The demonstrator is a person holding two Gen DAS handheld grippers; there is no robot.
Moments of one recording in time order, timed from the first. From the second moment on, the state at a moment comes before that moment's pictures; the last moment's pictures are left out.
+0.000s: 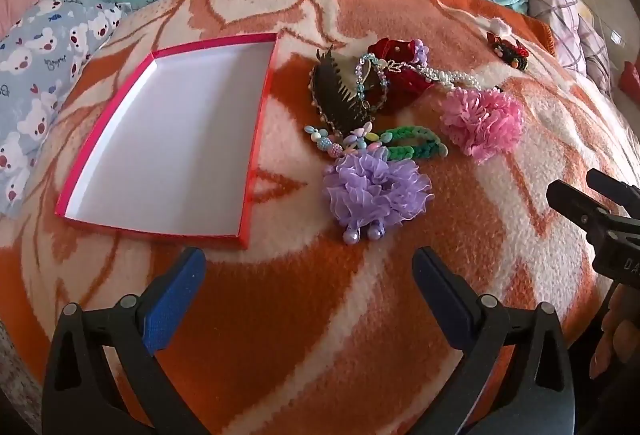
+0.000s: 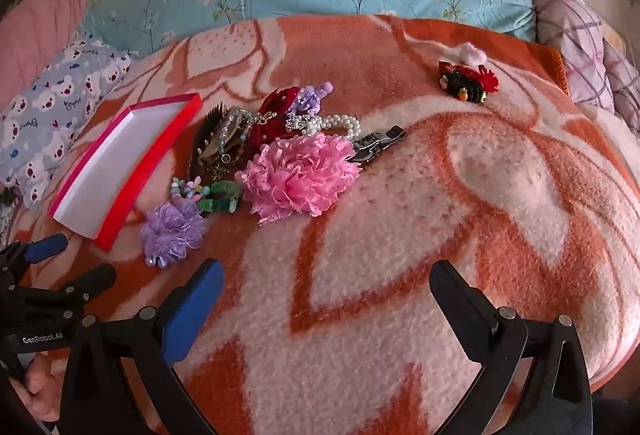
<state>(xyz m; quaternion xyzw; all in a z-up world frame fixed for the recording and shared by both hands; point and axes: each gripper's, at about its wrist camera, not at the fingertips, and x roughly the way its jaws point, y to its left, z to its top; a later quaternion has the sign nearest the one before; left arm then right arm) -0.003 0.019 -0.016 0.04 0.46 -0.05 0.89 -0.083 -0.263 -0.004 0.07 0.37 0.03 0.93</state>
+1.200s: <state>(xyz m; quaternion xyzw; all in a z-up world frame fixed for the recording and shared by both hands) -0.006 0.003 -0.021 0.03 0.47 -0.04 0.88 -0.080 -0.266 -0.006 0.09 0.38 0.05 0.92</state>
